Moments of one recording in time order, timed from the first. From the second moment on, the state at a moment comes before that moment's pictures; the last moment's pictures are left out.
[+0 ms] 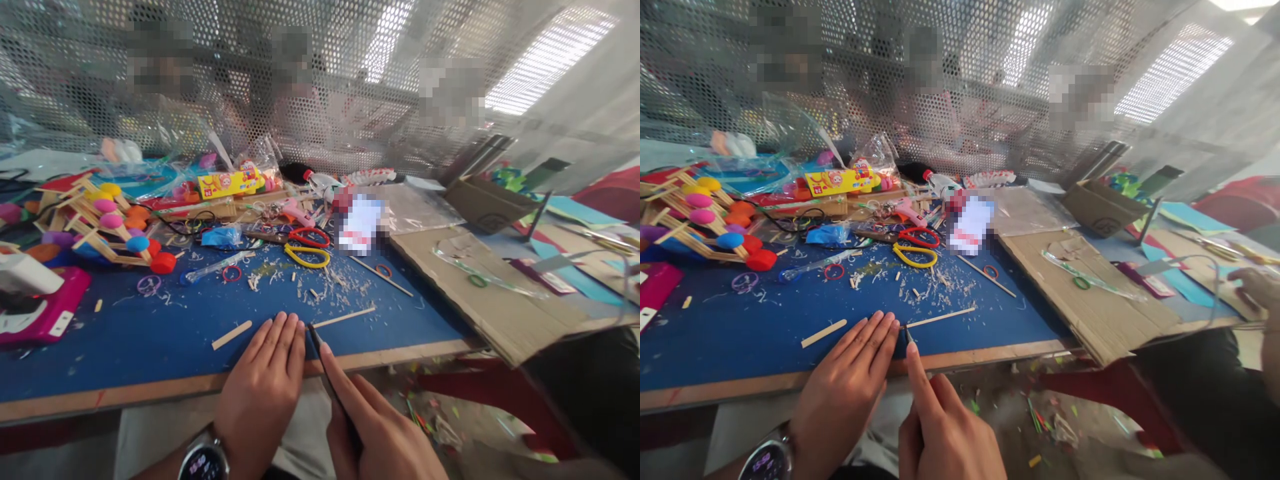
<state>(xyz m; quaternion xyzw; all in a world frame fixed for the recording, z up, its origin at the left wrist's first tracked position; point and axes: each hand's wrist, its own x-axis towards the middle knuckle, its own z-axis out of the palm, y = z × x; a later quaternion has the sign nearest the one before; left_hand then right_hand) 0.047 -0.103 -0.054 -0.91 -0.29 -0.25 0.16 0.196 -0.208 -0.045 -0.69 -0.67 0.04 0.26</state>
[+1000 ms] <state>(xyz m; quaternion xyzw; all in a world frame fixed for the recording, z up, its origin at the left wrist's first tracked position) 0.046 -0.103 -0.052 -0.92 -0.29 -0.23 0.16 0.195 -0.206 -0.043 -0.69 -0.68 0.02 0.25</state>
